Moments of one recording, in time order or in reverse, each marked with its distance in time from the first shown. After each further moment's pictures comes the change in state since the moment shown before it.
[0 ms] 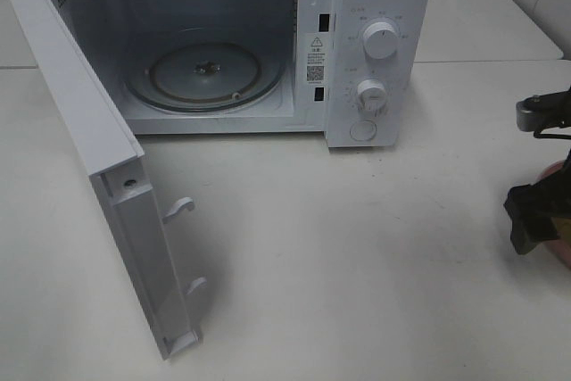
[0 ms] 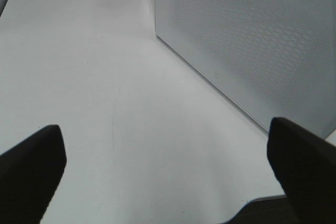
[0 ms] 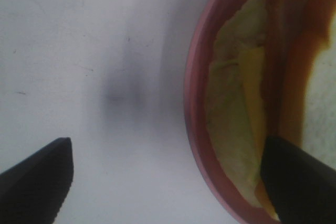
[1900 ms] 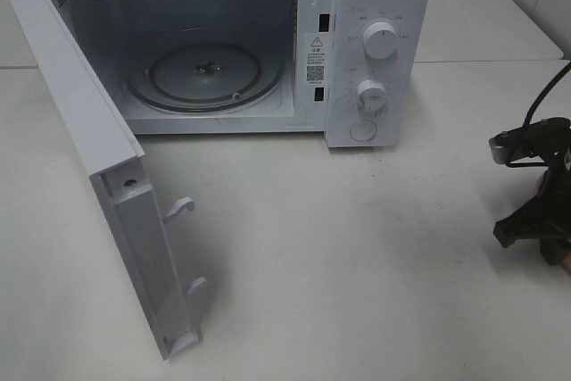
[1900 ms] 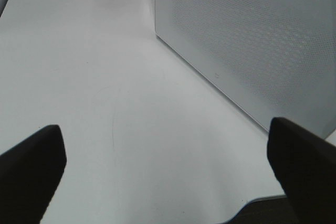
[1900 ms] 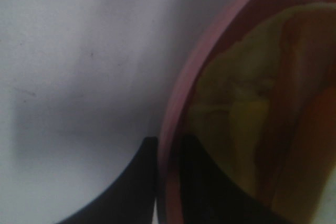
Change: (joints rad) left arm 0.000 0.000 0.000 0.000 0.000 0.000; right arm 0.002 0.205 -0.054 -0.149 -0.025 0.047
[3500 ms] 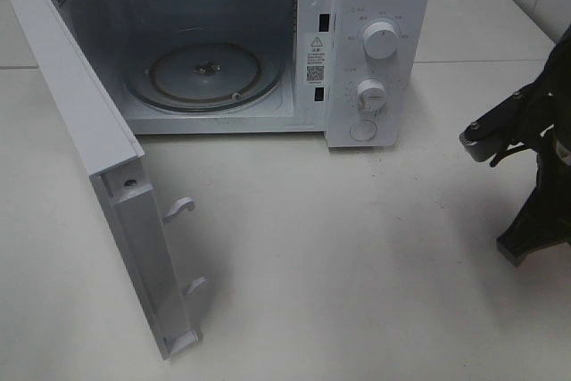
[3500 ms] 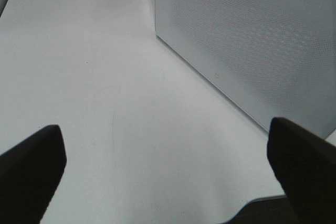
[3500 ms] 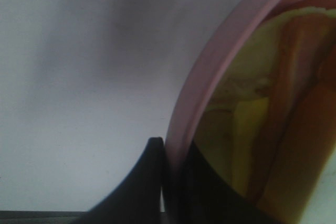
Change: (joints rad) left arm 0.000 0.000 0.000 0.000 0.000 0.000; right arm 0.403 -0.272 0.007 -0.189 0.429 0.217
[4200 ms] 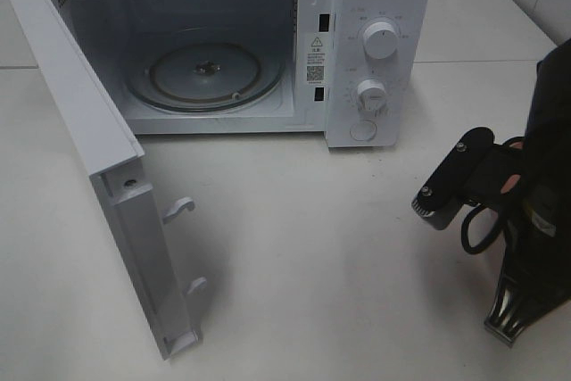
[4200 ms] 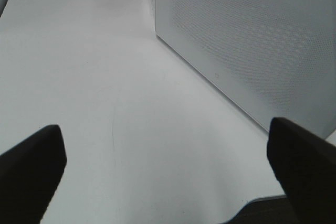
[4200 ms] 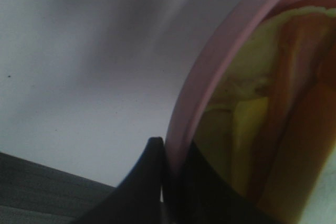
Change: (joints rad) left arm 0.000 0.000 0.000 0.000 0.000 0.000; right arm 0.293 -0.070 0.093 0.001 0.025 -0.001
